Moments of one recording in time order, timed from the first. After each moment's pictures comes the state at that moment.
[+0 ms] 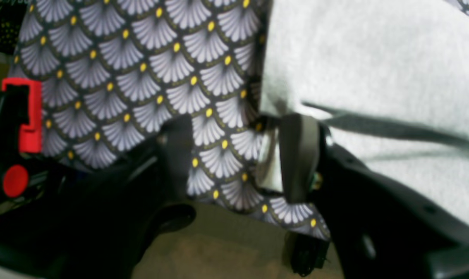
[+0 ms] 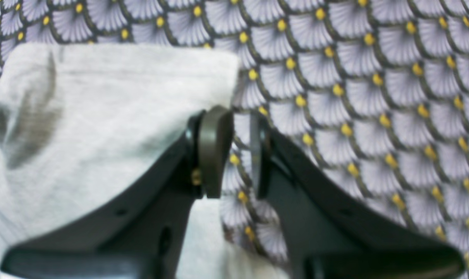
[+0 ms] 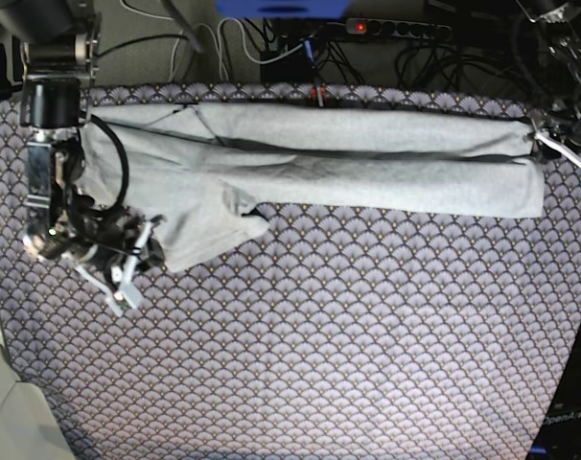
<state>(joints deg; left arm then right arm) 12.6 -15.6 -43.8 91.2 -19.2 -28.9 54.7 14.0 16.9 4.7 73.4 19.1 39.9 -50.2</state>
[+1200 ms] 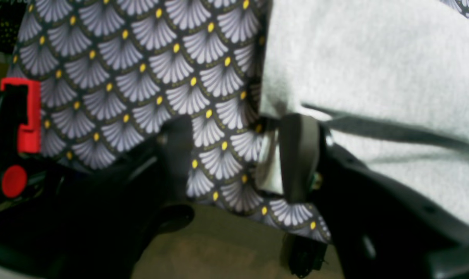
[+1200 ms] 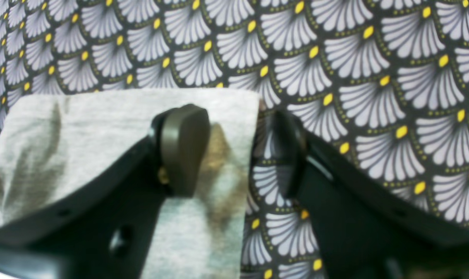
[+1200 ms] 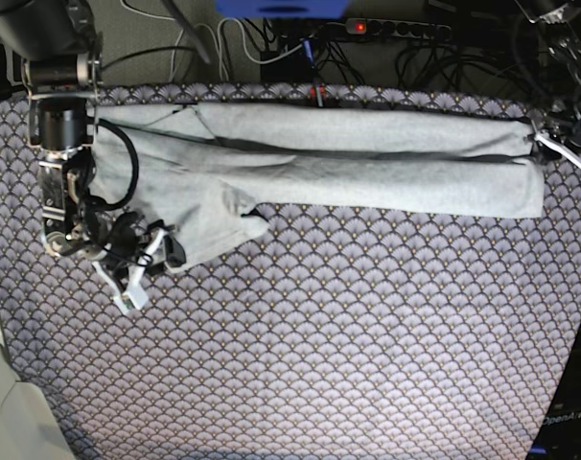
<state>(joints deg) 12.2 -15.5 -43.8 91.2 -19.1 -28.5 54.8 18.7 16.2 2.3 56.5 18.7 39.7 -37.6</state>
